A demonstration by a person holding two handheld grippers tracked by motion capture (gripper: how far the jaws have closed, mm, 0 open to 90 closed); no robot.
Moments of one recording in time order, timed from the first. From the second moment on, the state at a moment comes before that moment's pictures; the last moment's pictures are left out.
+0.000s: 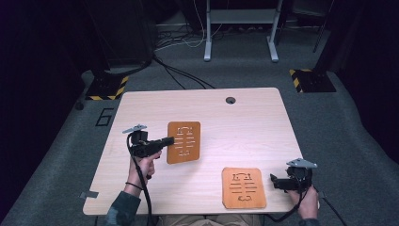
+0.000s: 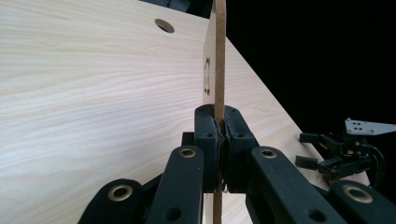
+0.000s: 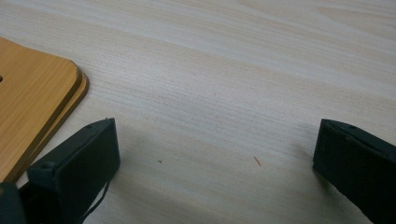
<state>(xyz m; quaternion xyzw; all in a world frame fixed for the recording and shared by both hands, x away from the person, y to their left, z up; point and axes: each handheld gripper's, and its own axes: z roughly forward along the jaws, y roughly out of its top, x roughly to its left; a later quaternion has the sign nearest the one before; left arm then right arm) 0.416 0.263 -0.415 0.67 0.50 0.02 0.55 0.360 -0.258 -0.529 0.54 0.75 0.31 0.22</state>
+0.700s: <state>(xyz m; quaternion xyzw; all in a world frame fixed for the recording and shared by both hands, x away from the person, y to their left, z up) 0.430 0.326 -0.419 0.66 0.58 0.05 0.48 0.359 -0.258 -0.529 0.54 0.75 0.31 0.22</state>
